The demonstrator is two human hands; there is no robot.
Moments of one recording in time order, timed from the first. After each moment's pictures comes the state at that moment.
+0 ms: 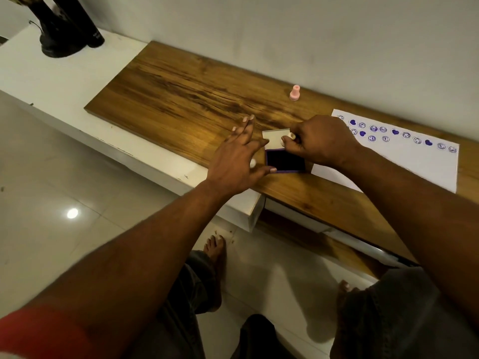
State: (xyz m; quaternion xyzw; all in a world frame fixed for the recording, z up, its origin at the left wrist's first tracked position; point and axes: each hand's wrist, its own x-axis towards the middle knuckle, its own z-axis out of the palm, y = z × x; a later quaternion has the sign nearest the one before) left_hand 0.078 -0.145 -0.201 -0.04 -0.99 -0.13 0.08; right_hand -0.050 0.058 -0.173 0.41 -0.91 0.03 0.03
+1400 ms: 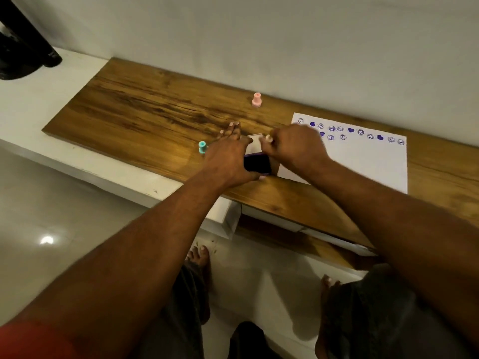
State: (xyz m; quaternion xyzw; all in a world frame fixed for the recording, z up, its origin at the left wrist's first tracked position) left_hand 0.031 -0.093 -0.180 -0.01 -1.00 -0.08 -0.04; right_hand -0.030 0.082 -0.171 0.27 -0.96 0.07 0.07
